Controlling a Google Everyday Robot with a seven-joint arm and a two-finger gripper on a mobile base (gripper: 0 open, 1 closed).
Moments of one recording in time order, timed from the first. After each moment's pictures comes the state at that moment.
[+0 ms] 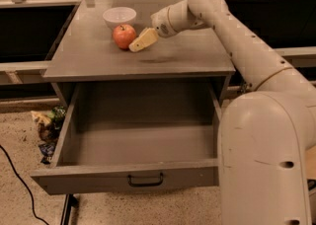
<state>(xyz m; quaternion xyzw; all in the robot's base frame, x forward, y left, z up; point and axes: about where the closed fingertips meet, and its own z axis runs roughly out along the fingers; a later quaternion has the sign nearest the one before) 0.819 0.042 0.865 -0.50 0.71 0.21 0.45</state>
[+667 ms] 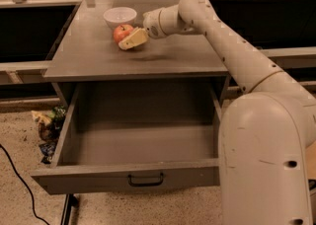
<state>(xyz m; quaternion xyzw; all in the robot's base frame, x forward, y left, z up) 0.832 0.072 0.869 -0.47 0.69 0.23 0.50</state>
